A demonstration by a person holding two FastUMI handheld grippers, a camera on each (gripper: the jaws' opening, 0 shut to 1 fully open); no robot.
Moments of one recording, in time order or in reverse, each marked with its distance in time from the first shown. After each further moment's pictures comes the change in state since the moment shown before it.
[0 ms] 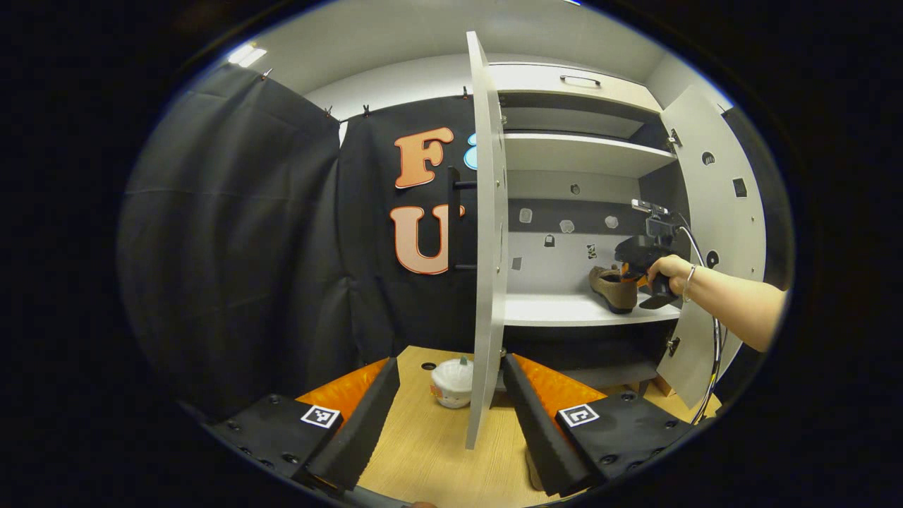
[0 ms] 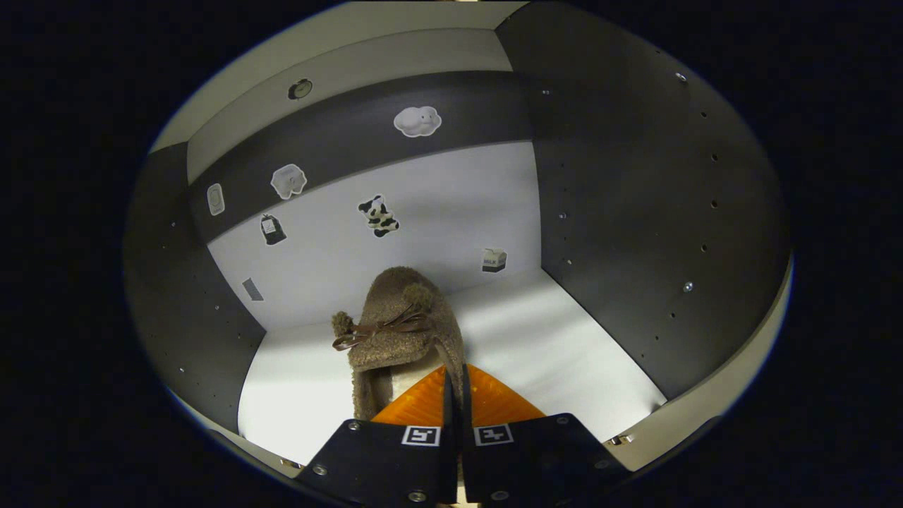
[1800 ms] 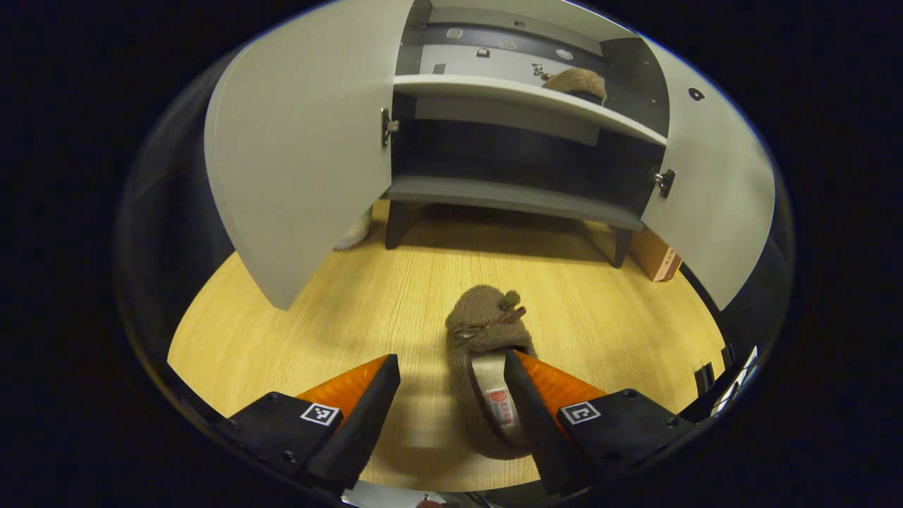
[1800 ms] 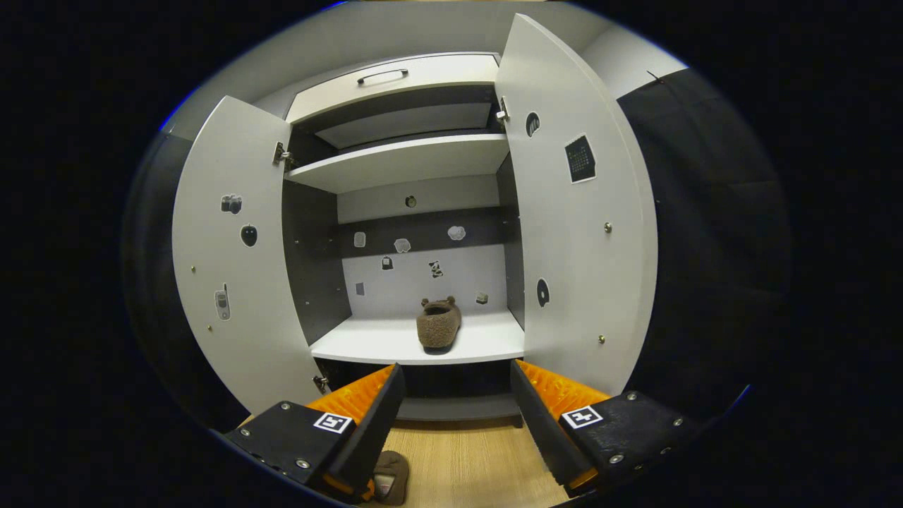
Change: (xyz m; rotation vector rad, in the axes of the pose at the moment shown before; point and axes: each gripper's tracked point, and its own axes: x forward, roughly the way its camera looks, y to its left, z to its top) left arm 0.045 -0.153 -0.347 -0.006 0.654 -0.243; right arm -0.347 -0.083 -0.083 -0.174 -0.398 0.171
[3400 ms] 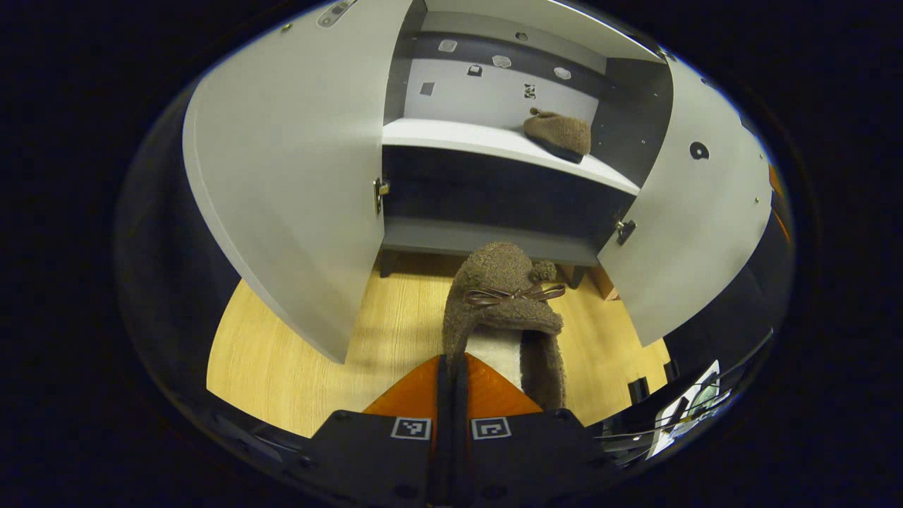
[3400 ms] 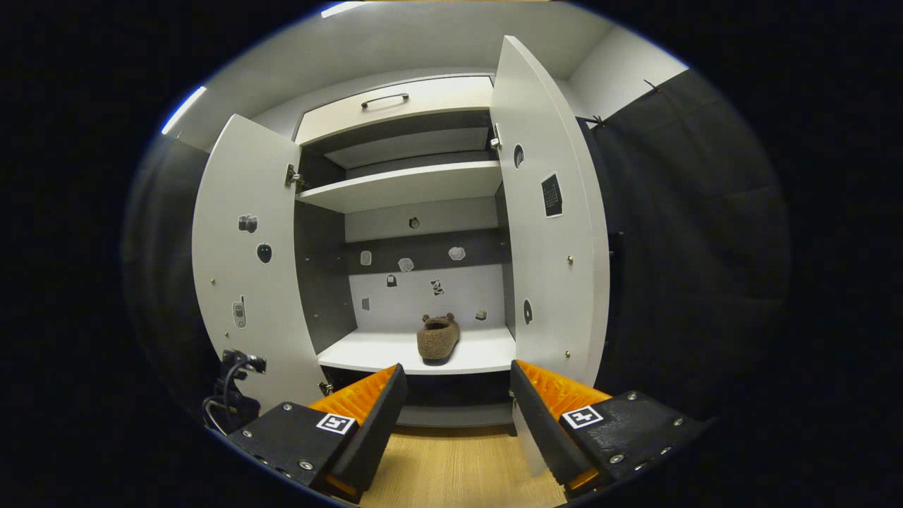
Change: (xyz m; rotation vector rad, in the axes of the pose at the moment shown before) left arm -0.137 0.005 0.181 -0.002 0.038 -0.095; right arm -0.036 -0.009 0.021 -0.005 -0.079 0.030
